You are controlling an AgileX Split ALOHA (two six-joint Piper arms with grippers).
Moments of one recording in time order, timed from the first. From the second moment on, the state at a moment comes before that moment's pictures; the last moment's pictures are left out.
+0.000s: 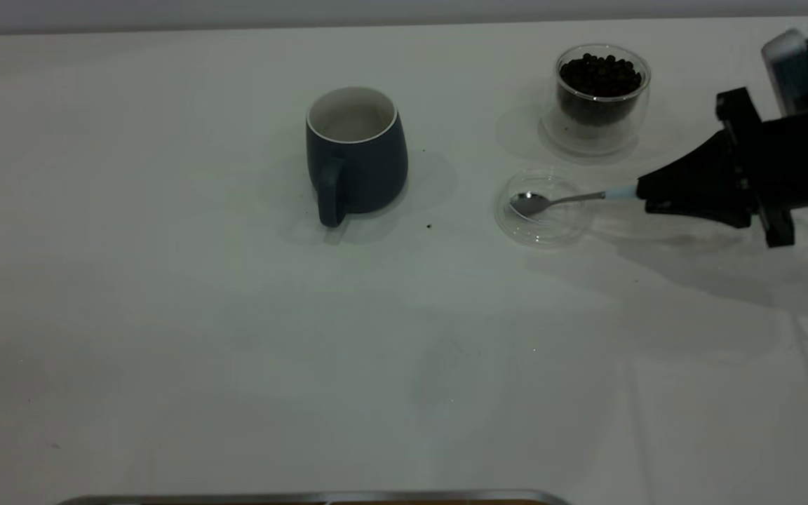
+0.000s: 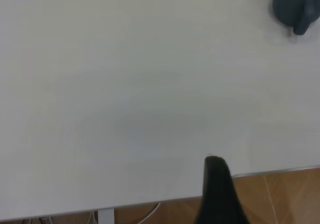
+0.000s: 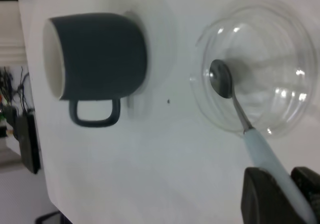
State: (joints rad) left arm -0.09 -0.02 -0.48 -0.02 1.14 0.02; right arm -0.18 2.40 -0.95 1.65 0.93 -1.46
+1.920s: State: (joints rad) left arm -0.09 -0.02 -0.48 -0.02 1.14 0.02; right arm -0.06 2.14 -1.12 1.47 0.45 -1.48
